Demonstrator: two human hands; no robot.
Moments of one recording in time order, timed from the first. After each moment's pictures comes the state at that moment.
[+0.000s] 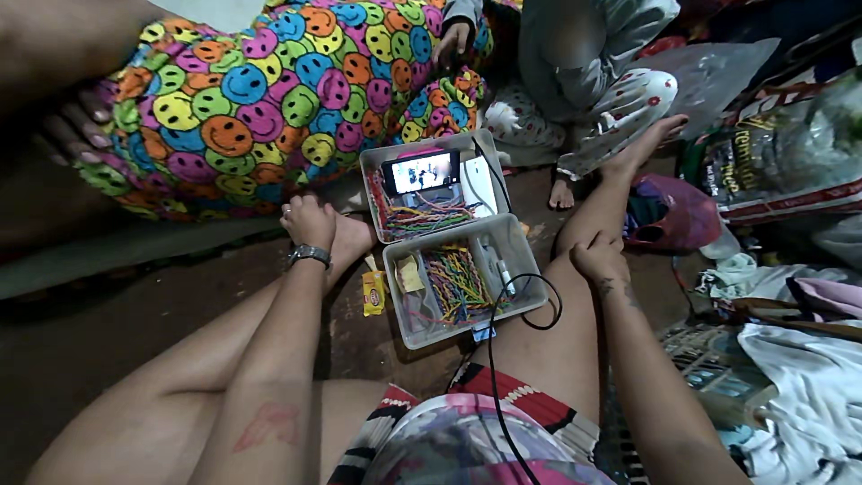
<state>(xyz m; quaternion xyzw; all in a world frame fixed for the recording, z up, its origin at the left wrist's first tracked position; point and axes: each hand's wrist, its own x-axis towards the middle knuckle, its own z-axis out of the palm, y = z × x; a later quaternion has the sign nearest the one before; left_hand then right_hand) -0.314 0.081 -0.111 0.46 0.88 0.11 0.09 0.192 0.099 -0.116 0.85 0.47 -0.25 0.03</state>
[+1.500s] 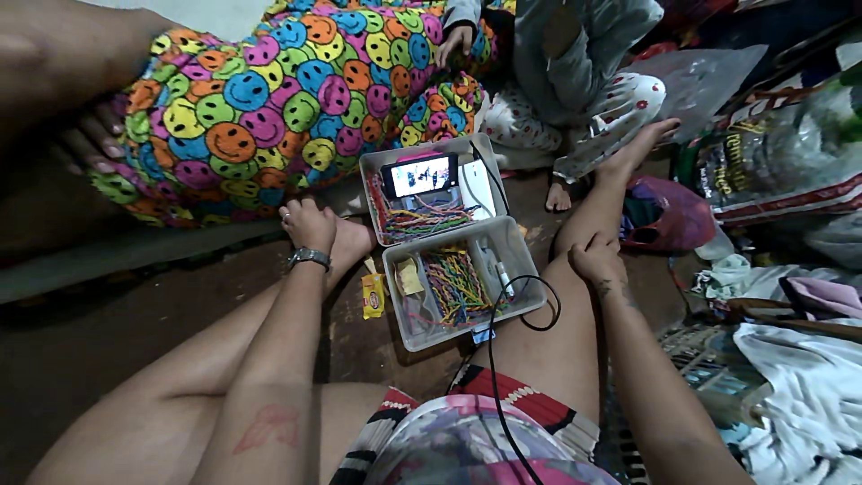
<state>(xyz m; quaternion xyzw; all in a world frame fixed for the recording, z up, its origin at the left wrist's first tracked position) -0.315 0.083 -0.114 0.44 0.88 0.13 0.09 0.196 0.100 -0.121 0.85 0.47 -0.24 0.02</state>
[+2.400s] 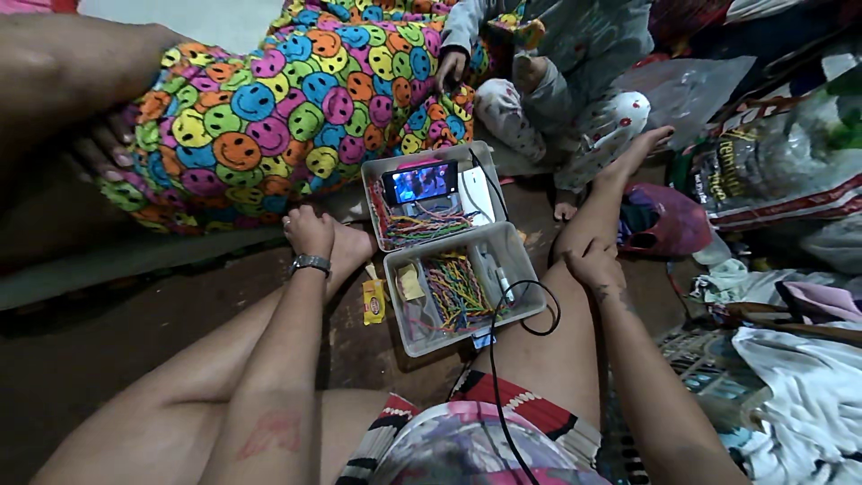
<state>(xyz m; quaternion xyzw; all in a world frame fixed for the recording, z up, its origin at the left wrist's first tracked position) -0.323 0.080 -0.125 0.44 0.88 0.15 0.10 0.199 0.097 -0.124 0.84 0.48 -0.24 0.01</state>
